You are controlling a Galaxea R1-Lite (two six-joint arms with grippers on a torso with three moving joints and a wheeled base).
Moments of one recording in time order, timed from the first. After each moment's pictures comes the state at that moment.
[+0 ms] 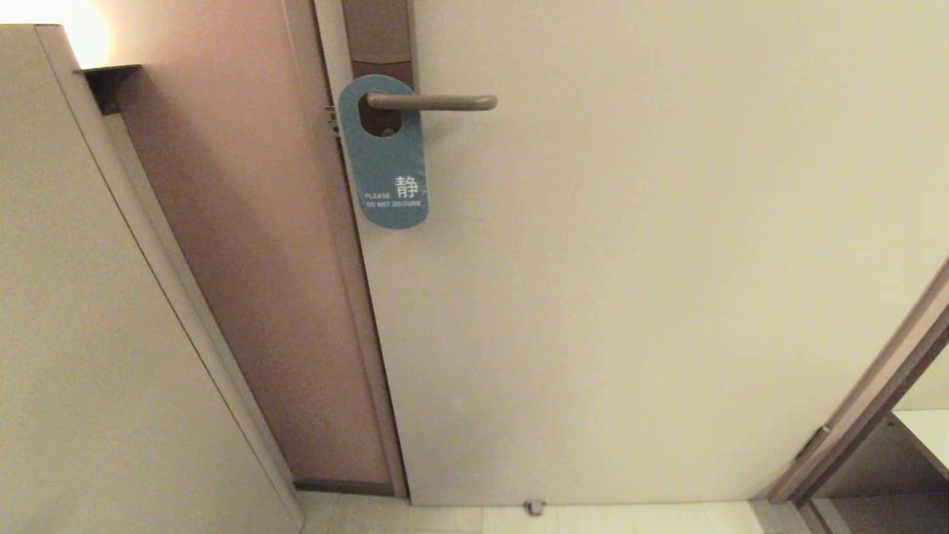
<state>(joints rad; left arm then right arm) 0.00 0.00 0.00 0.00 0.00 0.00 0.00 0.00 0.00 0.00 0.00 -0.05</state>
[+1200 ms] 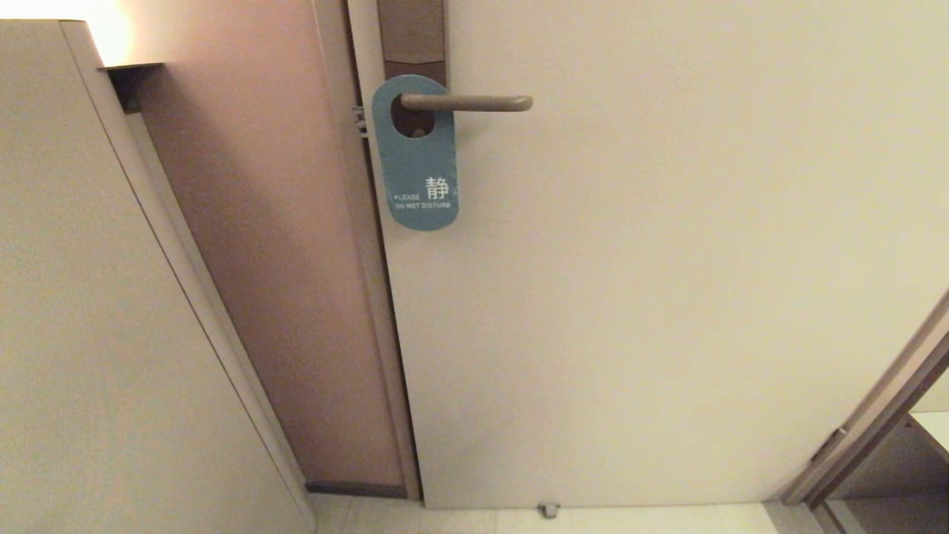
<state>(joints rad) -0.01 0.00 0.00 0.00 0.00 0.00 0.00 0.00 0.00 0.00 0.00 -0.05</state>
